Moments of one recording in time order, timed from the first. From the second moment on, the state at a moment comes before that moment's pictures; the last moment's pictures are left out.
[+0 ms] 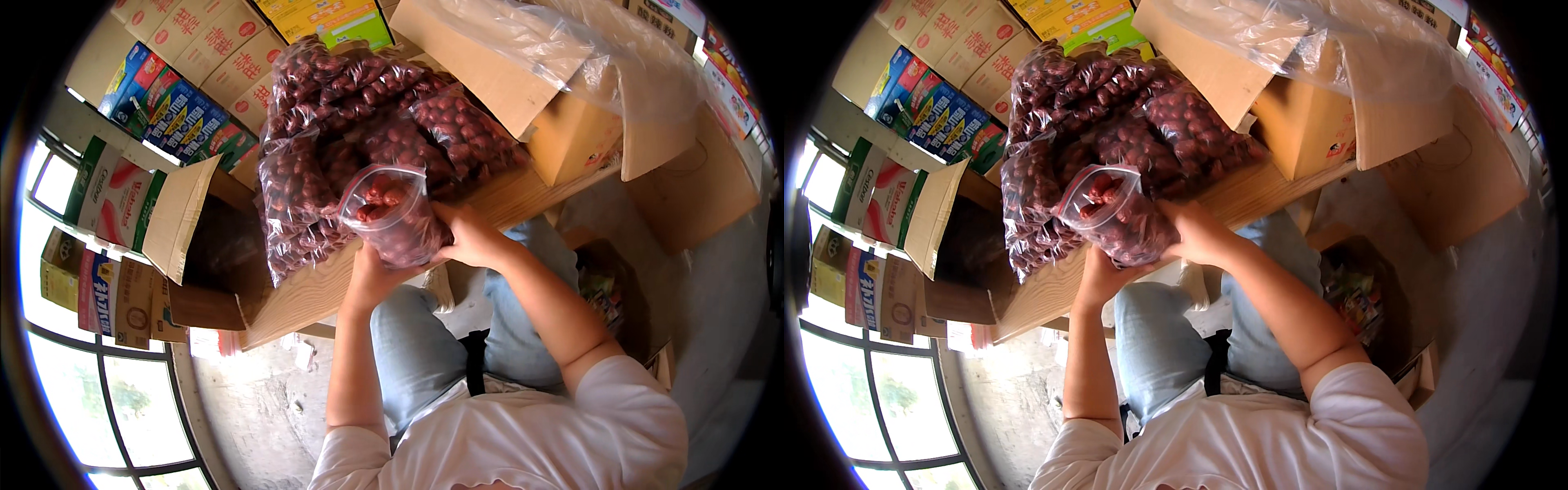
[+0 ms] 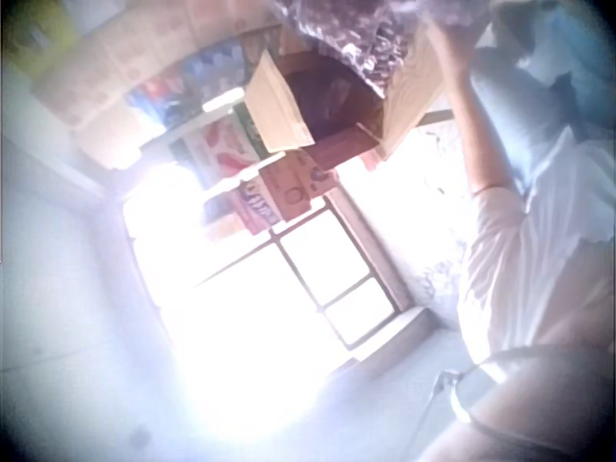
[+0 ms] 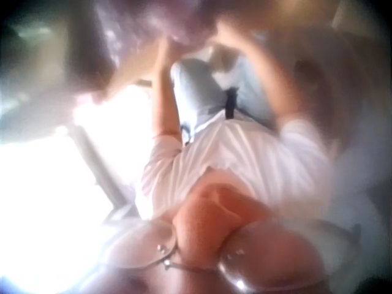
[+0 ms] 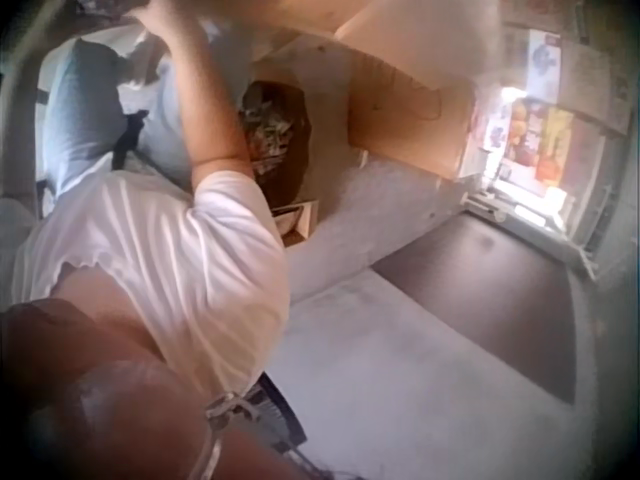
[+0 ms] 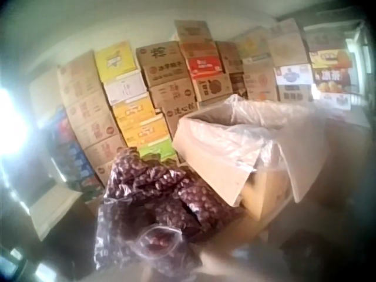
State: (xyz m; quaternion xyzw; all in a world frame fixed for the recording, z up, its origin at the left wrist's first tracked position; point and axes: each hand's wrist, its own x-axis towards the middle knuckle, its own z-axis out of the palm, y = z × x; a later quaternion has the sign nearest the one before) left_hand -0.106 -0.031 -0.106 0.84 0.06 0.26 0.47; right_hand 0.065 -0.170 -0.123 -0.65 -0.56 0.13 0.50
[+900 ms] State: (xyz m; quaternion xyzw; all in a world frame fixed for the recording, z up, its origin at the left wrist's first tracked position) left_hand -0.107 -0.036 -0.079 0.81 0.09 0.30 0.49; right_hand 0.060 -0.166 -0.110 -0.48 -0.52 0.28 0.65
